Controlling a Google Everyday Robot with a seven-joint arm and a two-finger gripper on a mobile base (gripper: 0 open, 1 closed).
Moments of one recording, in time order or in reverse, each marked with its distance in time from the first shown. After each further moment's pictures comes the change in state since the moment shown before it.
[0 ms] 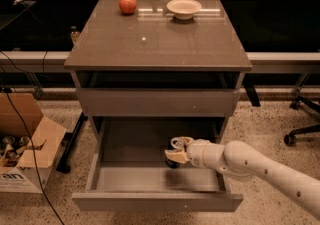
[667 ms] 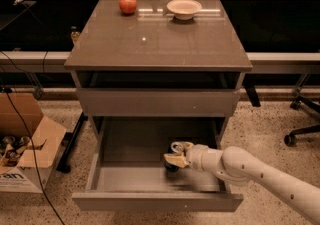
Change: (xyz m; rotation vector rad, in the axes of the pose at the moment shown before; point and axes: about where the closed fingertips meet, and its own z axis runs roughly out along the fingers) arm 0.033 -0.007 0.020 -0.003 -0.011 0.070
